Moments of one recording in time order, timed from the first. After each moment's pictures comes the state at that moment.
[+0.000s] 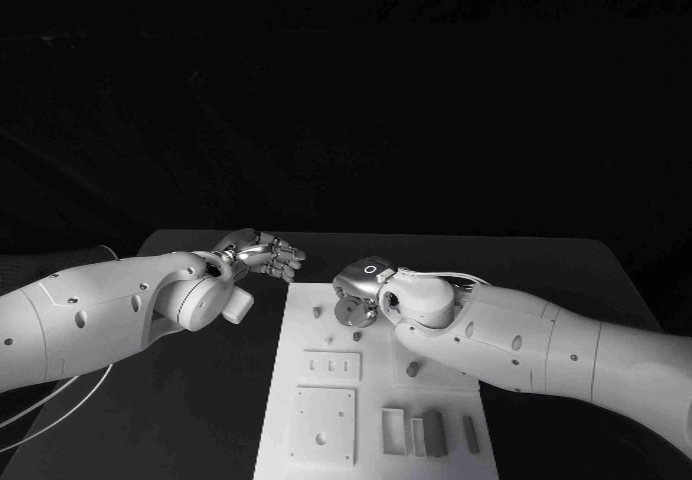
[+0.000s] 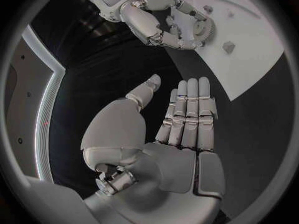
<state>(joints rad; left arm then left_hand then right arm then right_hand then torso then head) 1.40 -0.82 -0.23 1.34 -0.25 -0.27 0.09 1.08 -0.11 0.45 -0.26 0.05 0.85 0.17 0.35 0.49 1.16 0.11 0.19 0.21 1.02 0.08 0.40 0.76 0.05 1.00 -0.02 0.21 0.91 1.24 -0.36 -0.12 1.19 -1.87 -0.16 -0.20 1.15 -0.14 0.52 -0.29 0.10 0.80 0.16 0.36 0.46 1.02 0.12 0.15 0.25 1.13 0.02 1.42 0.56 0.16 1.08 0.02 0.87 1.31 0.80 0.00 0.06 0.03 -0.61</state>
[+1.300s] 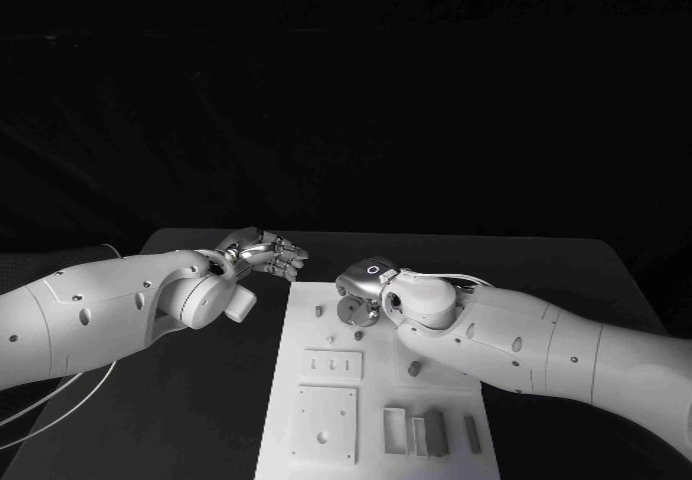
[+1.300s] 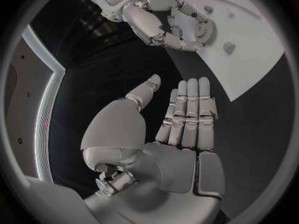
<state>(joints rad) 1.40 -0.82 -0.23 1.34 -0.25 -0.27 0.09 1.08 -0.11 0.45 -0.26 0.05 0.85 0.17 0.35 0.49 1.16 0.11 0.19 0.21 1.02 0.08 0.40 0.76 0.05 1.00 -0.02 0.21 0.91 1.24 -0.35 -0.12 1.17 -1.88 -0.17 -0.20 1.14 -0.16 0.52 -0.29 0.10 0.75 0.14 0.30 0.43 1.01 0.13 0.11 0.24 1.12 0.03 1.42 0.56 0.16 1.07 0.02 0.87 1.31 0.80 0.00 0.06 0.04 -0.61</state>
